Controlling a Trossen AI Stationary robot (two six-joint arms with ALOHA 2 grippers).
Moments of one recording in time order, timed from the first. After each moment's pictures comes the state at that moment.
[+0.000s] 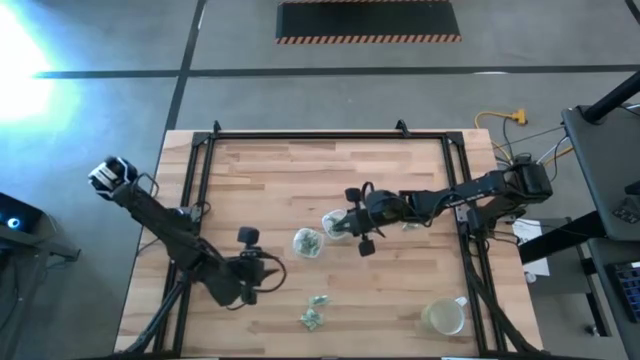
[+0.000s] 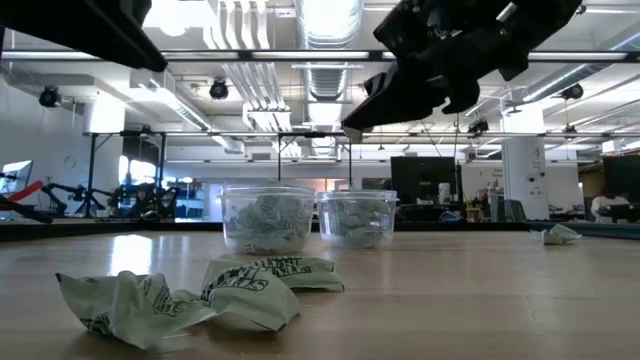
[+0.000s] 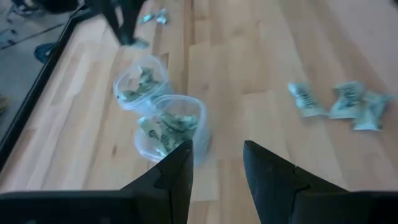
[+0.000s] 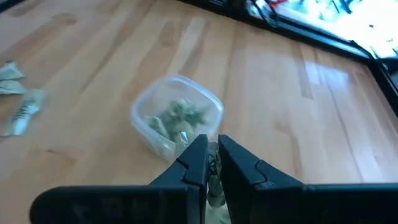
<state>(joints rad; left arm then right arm) -0.72 1.28 0.82 -0.38 -0.73 -0.31 0.03 1.54 0.77 0.26 -0.06 -0.26</state>
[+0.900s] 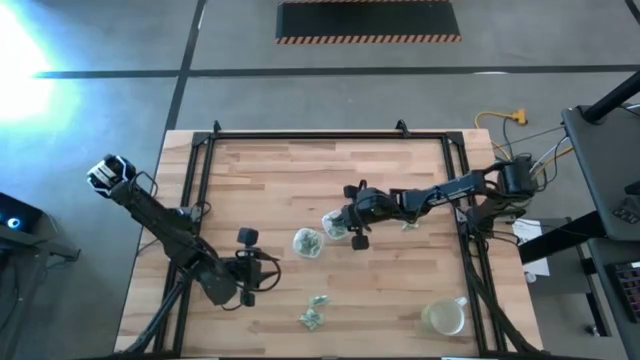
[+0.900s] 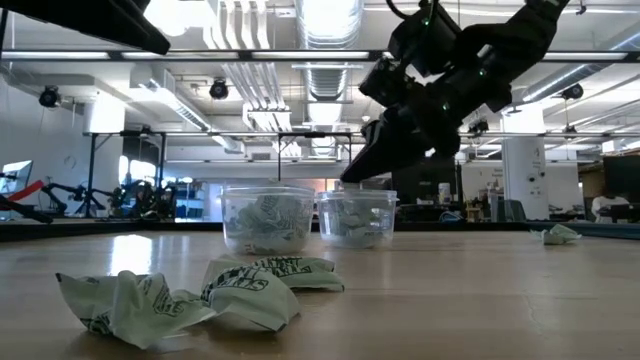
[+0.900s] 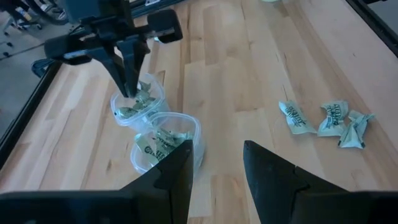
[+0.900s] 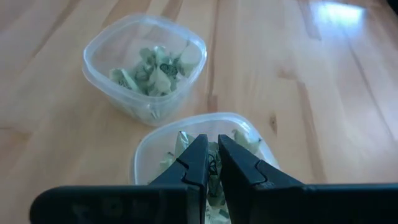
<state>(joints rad) -0.73 1.25 0.80 -0.30 -0.73 -0.27 -0.04 1.68 0.77 0.29 -0.06 -0.18</state>
